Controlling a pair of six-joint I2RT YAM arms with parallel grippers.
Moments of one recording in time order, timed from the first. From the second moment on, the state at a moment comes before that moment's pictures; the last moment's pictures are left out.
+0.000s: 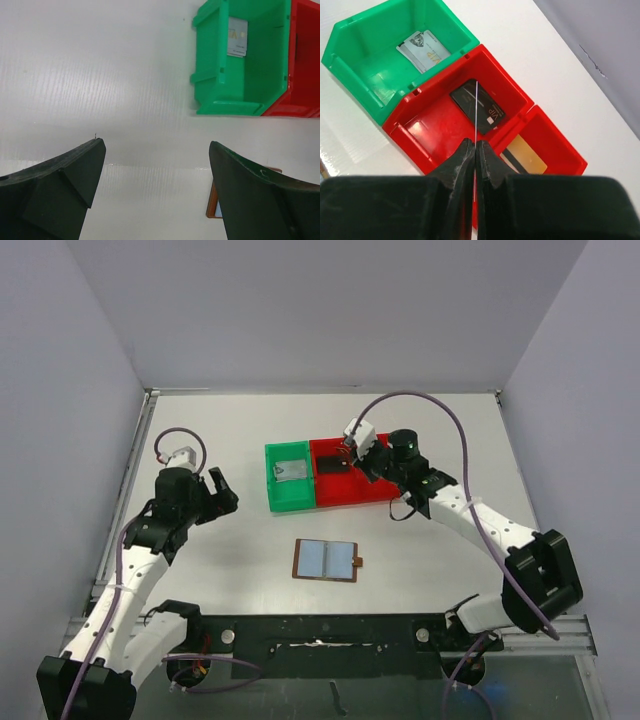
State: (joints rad) left arm -0.20 0.88 0.72 -0.52 -0.05 -0.52; right arm 0.51 1.36 0.91 0.05 -0.23 -0.42
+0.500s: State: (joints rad) left arm -0.20 0.86 0.70 -0.45 0.02 -0.50; right arm 0.62 1.74 1.21 -0.12 -0.10 -0.76
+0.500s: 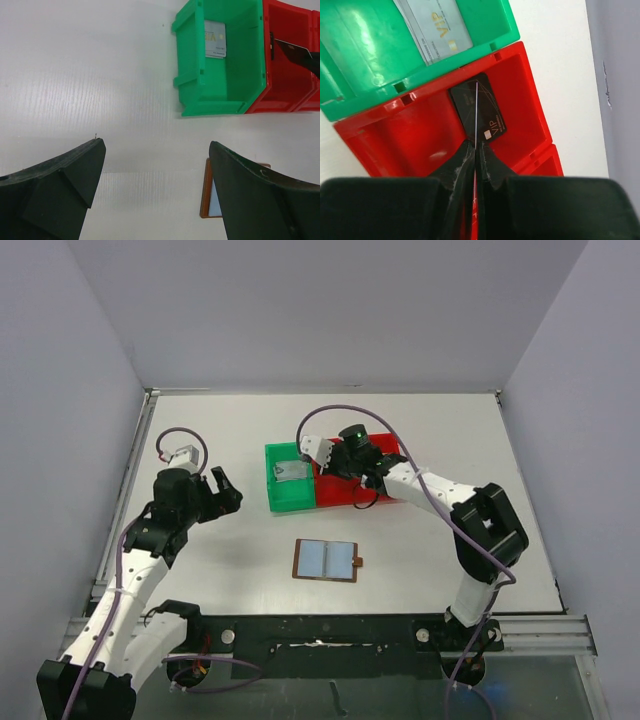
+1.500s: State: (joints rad) left arm -0.20 0.84 0.69 -0.41 0.06 -0.48; right arm 0.61 2.02 1.37 -0.11 0.00 -1.09
